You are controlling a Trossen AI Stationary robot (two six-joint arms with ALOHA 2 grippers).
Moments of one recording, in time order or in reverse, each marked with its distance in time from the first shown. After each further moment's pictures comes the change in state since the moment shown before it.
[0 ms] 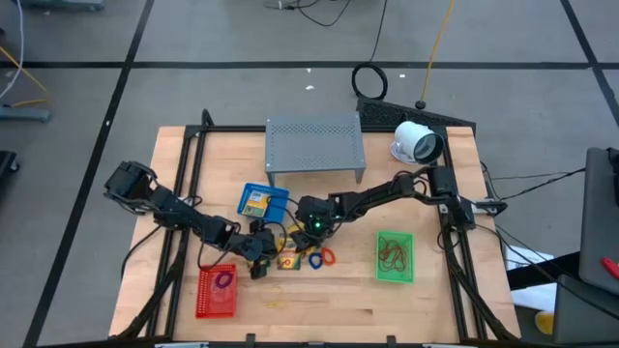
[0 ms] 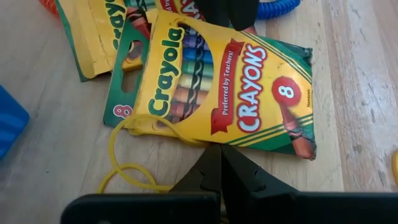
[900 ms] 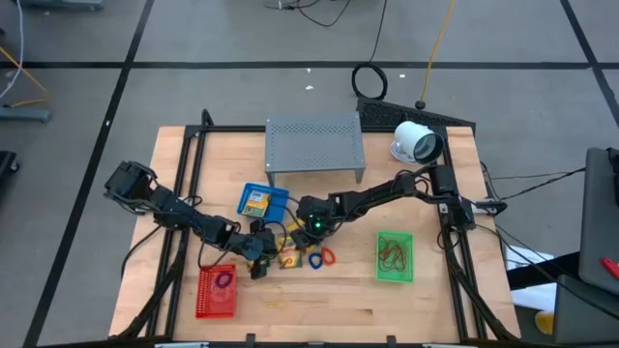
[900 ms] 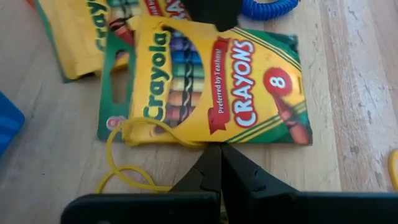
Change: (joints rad) left arm -0.001 0.000 0.000 0.005 0.019 -0.002; right arm -0.010 -0.005 0.000 -0.080 0.137 -0.044
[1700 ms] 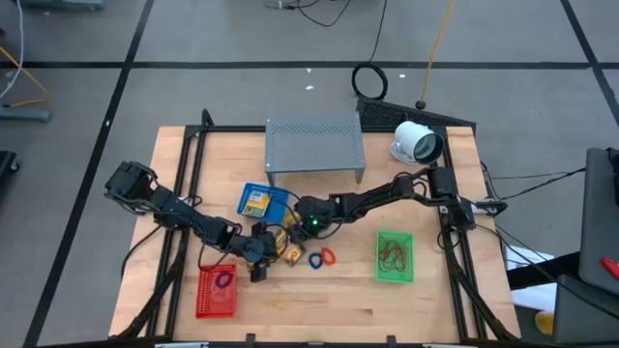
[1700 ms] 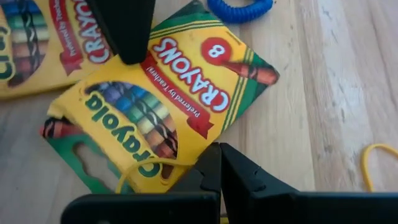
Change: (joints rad) left arm -0.001 0.001 0.029 -0.020 0.016 0.028; right arm 0.032 0.006 -0.004 0.211 0.060 0.059
